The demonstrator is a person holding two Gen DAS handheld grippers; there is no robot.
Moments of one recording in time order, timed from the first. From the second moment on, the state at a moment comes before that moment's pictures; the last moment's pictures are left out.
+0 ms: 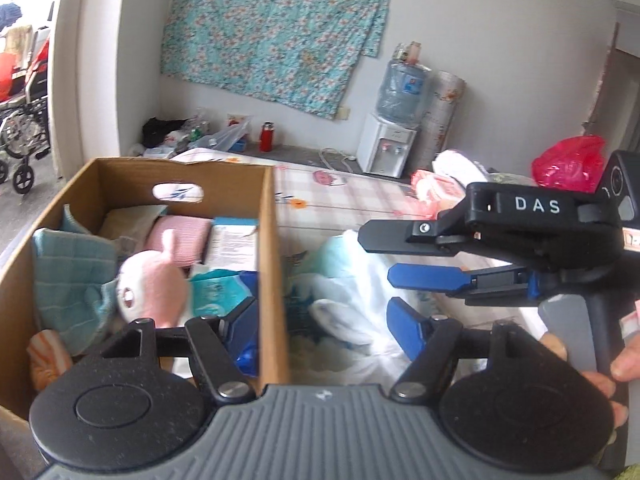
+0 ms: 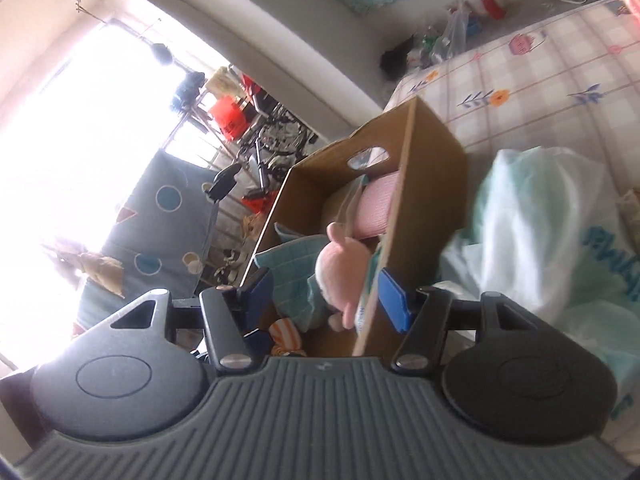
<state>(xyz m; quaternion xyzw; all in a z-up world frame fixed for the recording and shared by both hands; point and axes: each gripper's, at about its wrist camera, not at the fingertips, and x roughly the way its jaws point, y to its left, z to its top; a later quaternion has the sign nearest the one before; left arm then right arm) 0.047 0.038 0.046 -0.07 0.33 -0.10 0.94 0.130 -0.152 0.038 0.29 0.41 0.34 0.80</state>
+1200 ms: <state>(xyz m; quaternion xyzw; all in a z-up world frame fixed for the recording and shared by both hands) 0.077 -0.149 -0.070 0.03 0.36 -0.23 0.90 0.093 -0.318 -0.040 0.19 0.44 0.16 0.86</state>
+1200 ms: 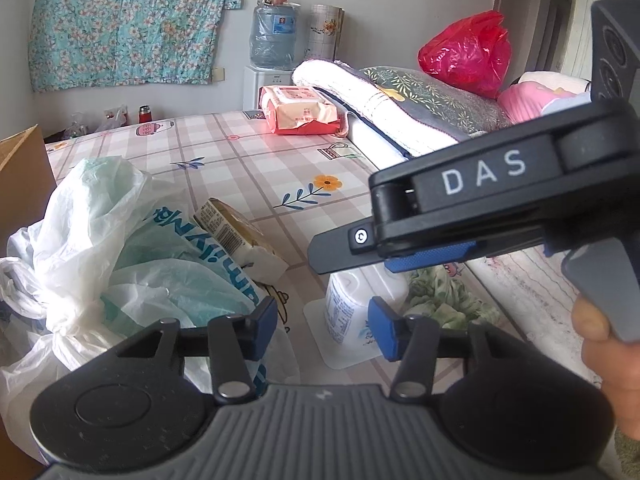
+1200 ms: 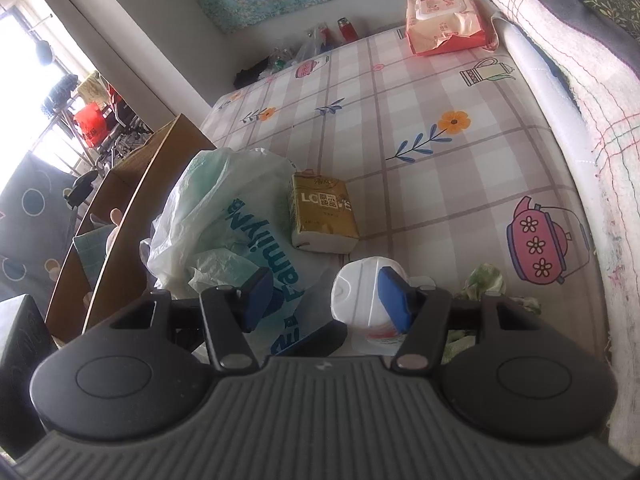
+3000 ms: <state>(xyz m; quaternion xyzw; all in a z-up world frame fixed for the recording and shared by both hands) 0.064 -0.160 -0.078 0.06 0.37 -0.25 0.89 0.154 -0.388 -0.093 0.37 0.51 0.15 0.76</state>
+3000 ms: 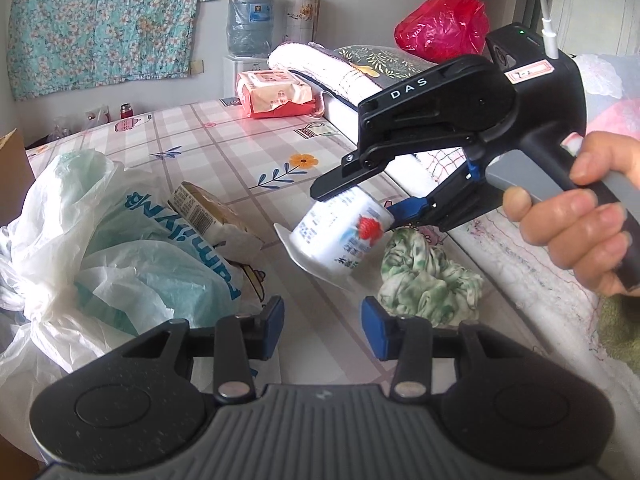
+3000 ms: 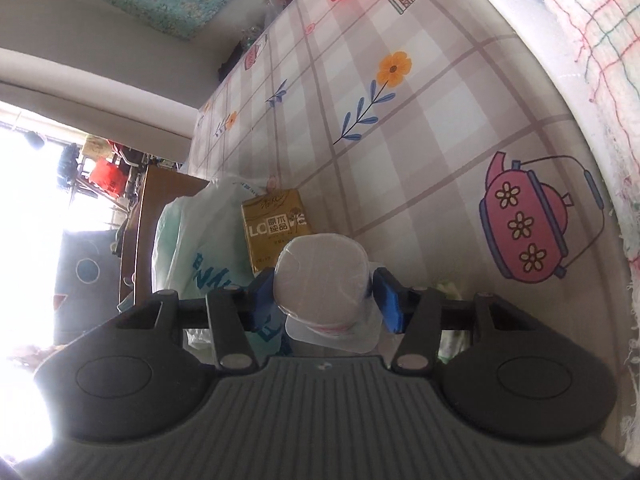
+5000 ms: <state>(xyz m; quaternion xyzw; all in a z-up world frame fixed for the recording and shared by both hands) 0.109 -0.239 -0.073 0.06 0.37 -0.29 0.88 0.163 -0.452 -0.077 0.38 0.46 0.13 0.79</state>
